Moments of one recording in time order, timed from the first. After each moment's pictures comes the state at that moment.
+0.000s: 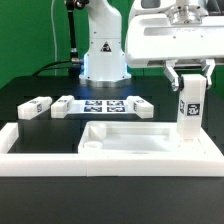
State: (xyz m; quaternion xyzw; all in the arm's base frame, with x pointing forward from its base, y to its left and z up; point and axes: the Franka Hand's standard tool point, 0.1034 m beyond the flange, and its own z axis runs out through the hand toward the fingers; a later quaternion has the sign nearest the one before) arm 0.660 0.091 0.128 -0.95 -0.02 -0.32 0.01
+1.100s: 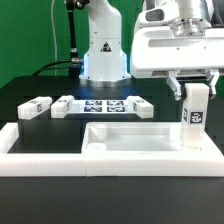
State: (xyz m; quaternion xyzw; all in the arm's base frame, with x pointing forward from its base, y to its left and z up) arm 0.653 0.101 0.114 -0.94 0.00 -0.34 0.00
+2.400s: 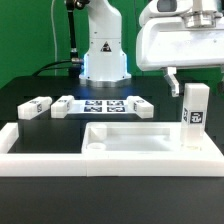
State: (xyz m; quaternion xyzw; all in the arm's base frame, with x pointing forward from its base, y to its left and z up) arm 0.651 0.112 0.119 -0.98 -0.06 -0.18 0.02
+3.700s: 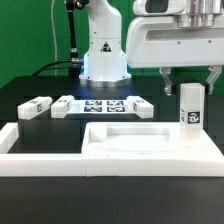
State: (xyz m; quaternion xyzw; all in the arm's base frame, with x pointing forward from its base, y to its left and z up) arm 0.661 0.088 0.123 -1.00 0.08 -0.02 0.02
